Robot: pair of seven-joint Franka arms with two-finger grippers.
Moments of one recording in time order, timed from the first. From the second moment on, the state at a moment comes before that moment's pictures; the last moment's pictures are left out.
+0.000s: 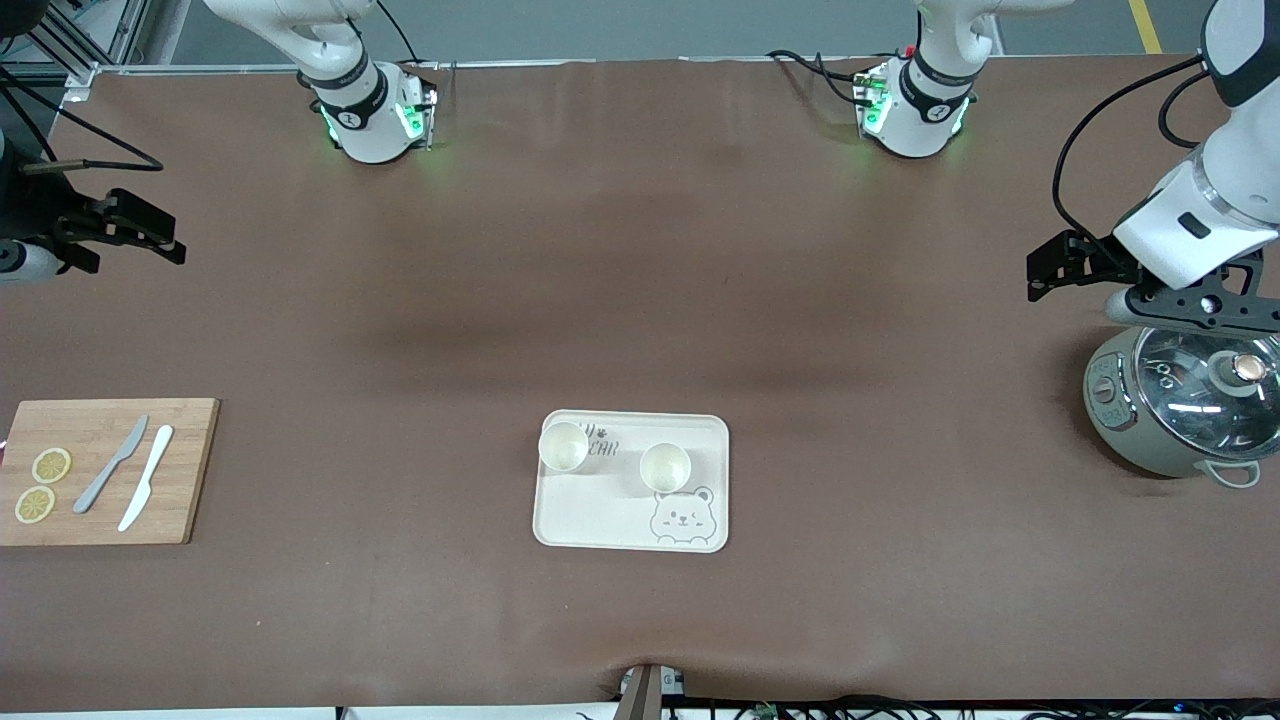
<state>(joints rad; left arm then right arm) -0.05 0.07 -0.08 -1.56 0.01 1.62 0.04 0.00 -0.02 -0.01 -1.58 0.05 1.51 -0.08</state>
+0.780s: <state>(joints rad) -0.09 0.10 -0.13 -1.56 0.01 1.63 -0.06 0.00 -0.02 -0.01 -1.58 0.05 1.51 -0.08</state>
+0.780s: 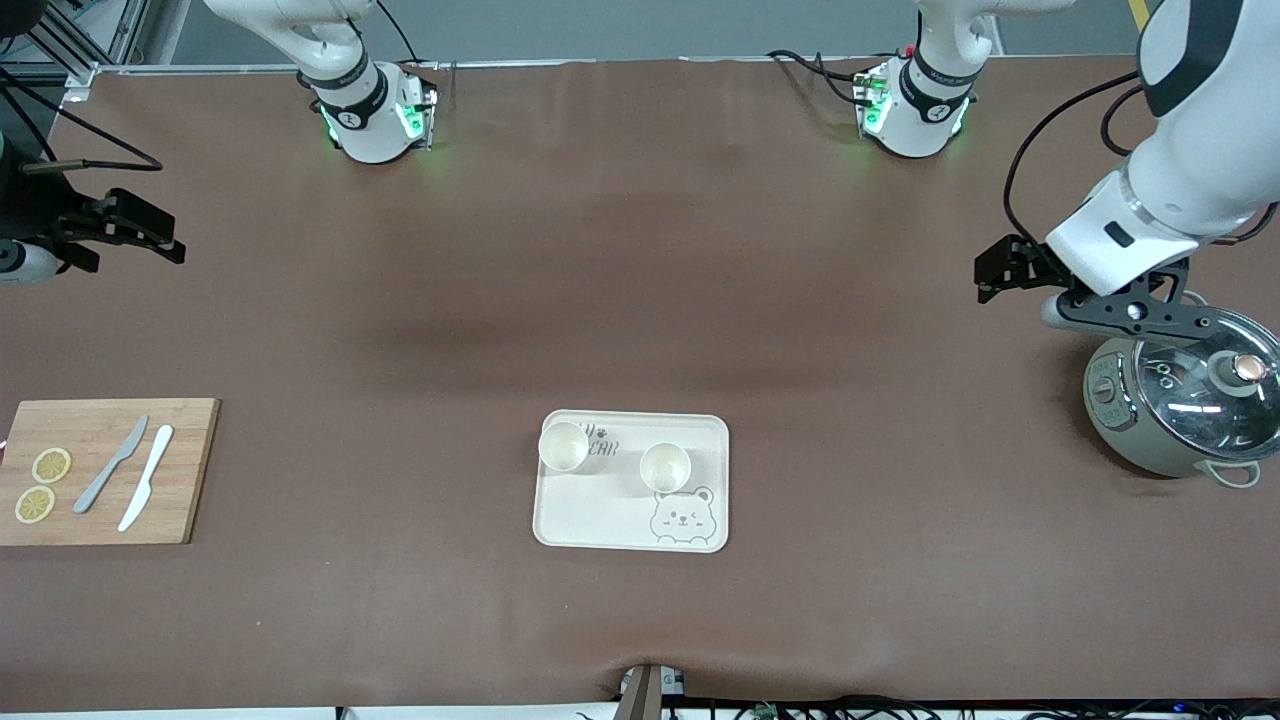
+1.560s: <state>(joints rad) -0.19 0.38 -0.13 -1.33 0.01 1.72 -0.18 -0.01 -0.01 -0.01 -1.58 0.05 1.51 -0.08</state>
